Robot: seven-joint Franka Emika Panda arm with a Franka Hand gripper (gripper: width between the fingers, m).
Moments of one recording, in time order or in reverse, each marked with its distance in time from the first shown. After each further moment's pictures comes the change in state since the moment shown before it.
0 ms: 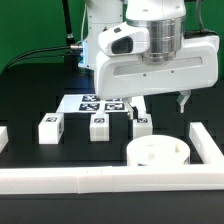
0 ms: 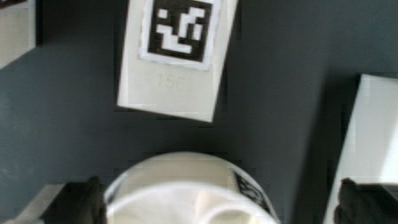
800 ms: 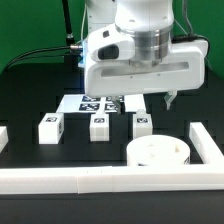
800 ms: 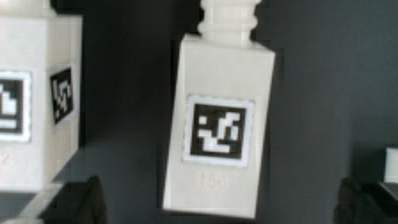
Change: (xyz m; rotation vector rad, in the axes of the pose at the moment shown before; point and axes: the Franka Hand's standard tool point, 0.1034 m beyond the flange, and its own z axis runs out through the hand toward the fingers) arm -0.032 0.013 0.014 0.009 -0.254 0.078
